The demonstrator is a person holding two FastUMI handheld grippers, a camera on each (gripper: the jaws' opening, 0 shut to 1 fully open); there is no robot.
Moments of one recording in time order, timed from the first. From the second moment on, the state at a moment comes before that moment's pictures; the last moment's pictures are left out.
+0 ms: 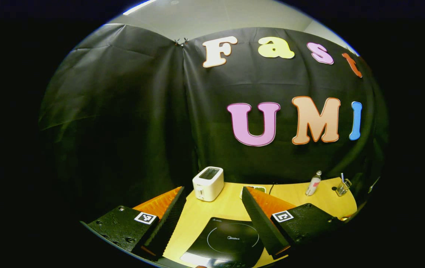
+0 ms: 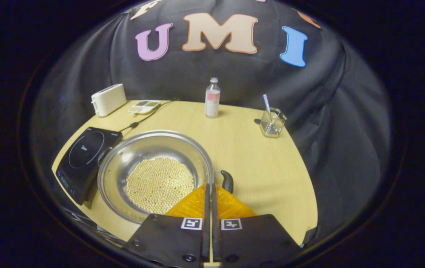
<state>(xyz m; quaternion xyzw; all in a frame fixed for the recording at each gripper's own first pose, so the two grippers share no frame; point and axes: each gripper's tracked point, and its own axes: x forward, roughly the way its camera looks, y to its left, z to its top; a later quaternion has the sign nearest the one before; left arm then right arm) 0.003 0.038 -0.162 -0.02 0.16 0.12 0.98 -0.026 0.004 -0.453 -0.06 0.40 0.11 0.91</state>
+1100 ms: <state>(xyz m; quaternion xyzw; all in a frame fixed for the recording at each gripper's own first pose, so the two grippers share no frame) 0.002 -0.134 -0.398 -0.11 0.43 -0.08 0.89 -0.009 -0.018 -0.522 0.01 0.52 0.07 0.85</state>
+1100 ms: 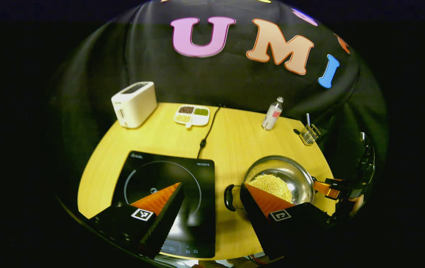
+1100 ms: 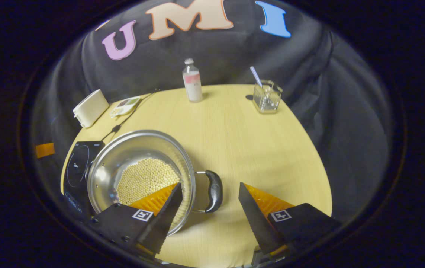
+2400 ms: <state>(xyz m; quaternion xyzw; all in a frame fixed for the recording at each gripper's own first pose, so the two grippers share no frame) -0.006 -0.213 -0.496 -0.12 0.55 -0.15 0.81 -0.026 0.004 -0.578 0.06 0.61 0.09 0.79</state>
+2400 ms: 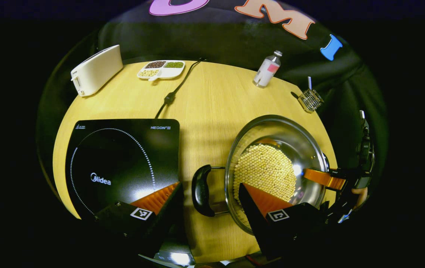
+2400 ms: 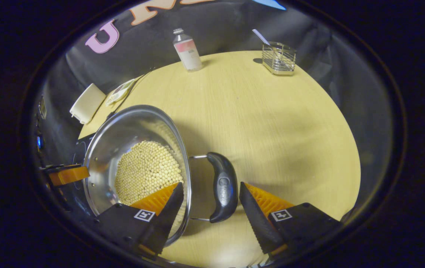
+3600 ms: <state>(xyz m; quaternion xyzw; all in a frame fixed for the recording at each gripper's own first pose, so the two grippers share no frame) 0.000 -0.219 -0.525 -0.13 0.58 -0.13 0.79 -0.035 0.010 -0.578 0.12 0.62 0.06 0.78</state>
